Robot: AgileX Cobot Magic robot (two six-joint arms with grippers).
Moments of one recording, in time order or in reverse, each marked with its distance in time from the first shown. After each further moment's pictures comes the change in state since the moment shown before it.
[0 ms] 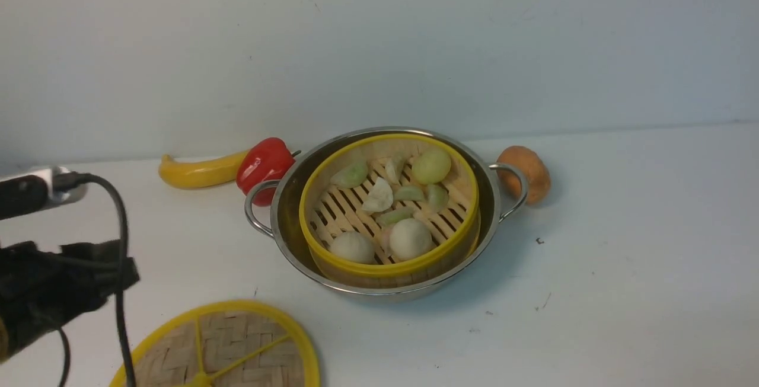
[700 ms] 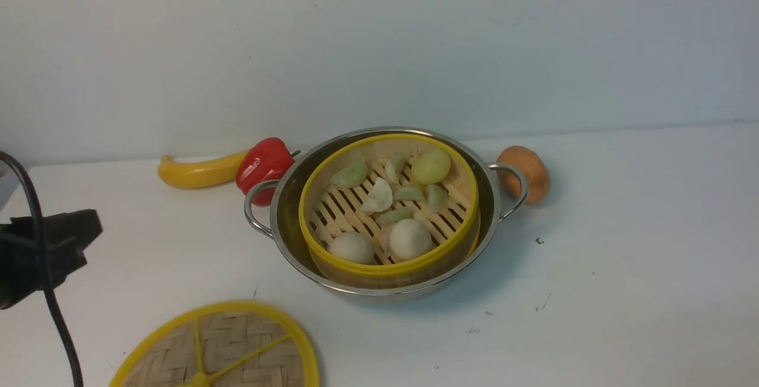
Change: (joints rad) right arm 0.000 0.000 0.000 0.000 0.000 -0.001; left arm 0.312 0.001 -0.098 -0.005 -0.598 0.169
